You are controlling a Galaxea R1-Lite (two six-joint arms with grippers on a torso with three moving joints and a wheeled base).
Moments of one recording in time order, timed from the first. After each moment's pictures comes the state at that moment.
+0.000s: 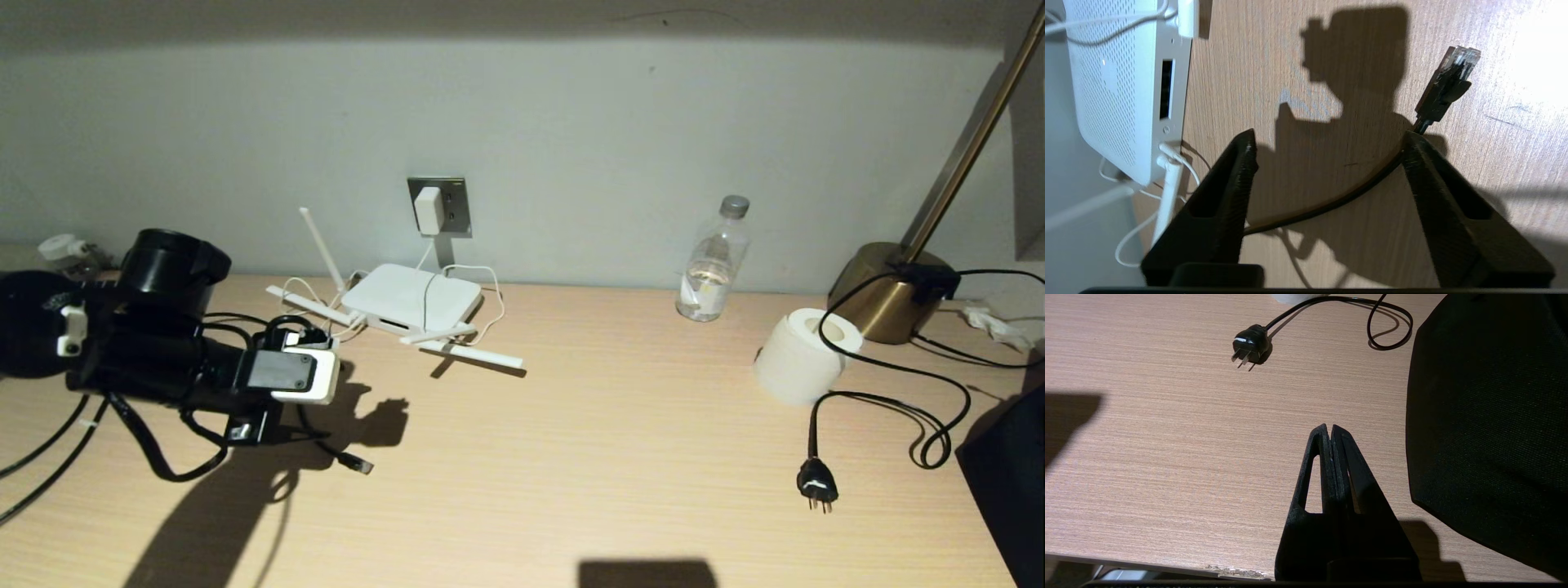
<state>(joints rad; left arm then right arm) -0.06 1.69 -1.10 0.29 -0.31 1.57 0.00 0.00 -0.06 0.14 0.00 -0.02</state>
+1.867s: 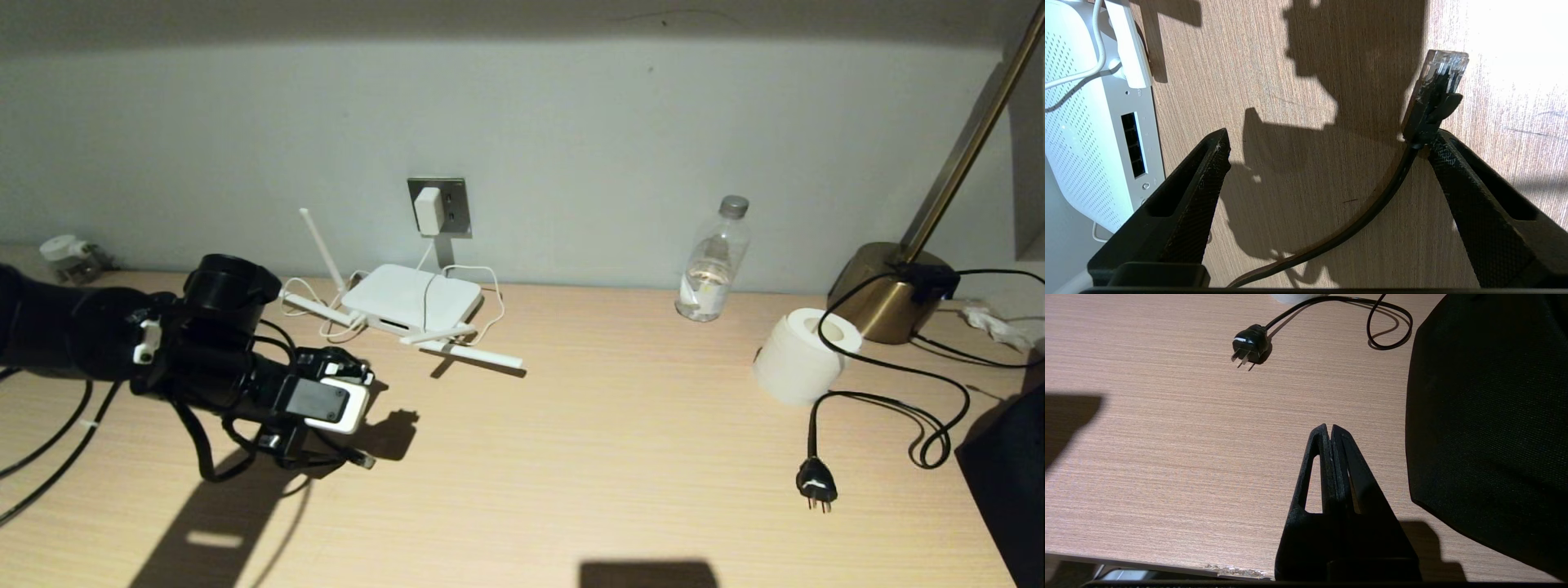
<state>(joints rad) -0.10 1.81 -1.12 0.27 -0.27 1.73 0.00 0.00 -0.06 0.14 0.00 -0.02</state>
